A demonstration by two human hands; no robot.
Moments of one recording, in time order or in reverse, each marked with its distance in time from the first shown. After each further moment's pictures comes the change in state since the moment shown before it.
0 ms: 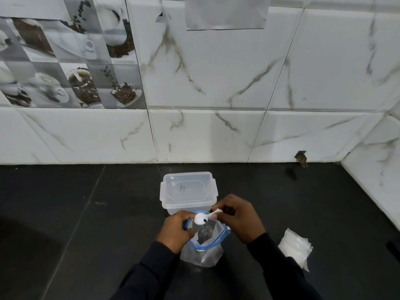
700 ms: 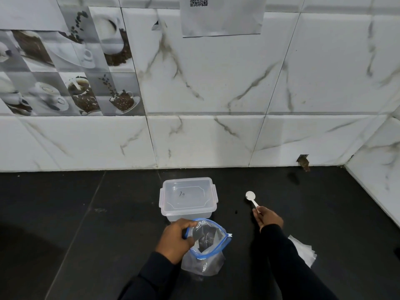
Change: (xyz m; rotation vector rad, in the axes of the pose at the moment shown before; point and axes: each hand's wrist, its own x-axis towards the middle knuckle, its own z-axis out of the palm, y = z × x) left_hand 0.001 -0.006 0.008 -0.121 0.012 -0.008; right_hand 0.067 0.163 -0.046 0.970 0.732 0.801
